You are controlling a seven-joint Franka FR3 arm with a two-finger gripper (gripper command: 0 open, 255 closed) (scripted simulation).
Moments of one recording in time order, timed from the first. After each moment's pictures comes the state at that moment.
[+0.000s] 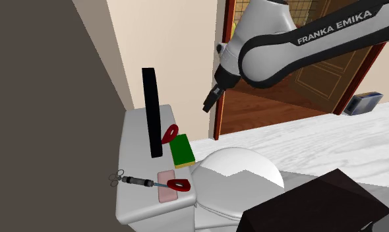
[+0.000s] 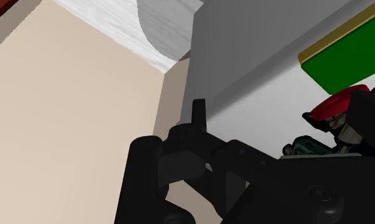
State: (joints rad) arm 0.32 -0.17 0.16 -2.32 0.09 2.55 -0.28
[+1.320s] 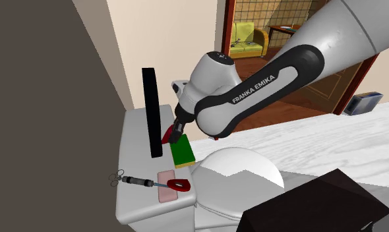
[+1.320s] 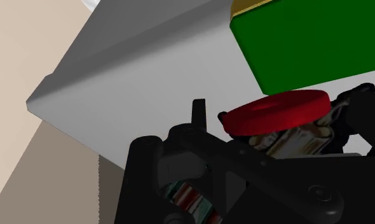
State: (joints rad) arm 0.42 0.22 0.24 -2.17 0.05 2.87 -0.46
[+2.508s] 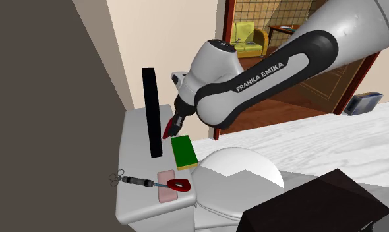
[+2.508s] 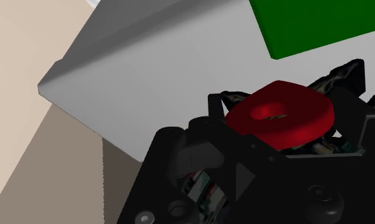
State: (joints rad) arm 0.42 0.17 0.25 -2.16 0.06 2.81 -0.47
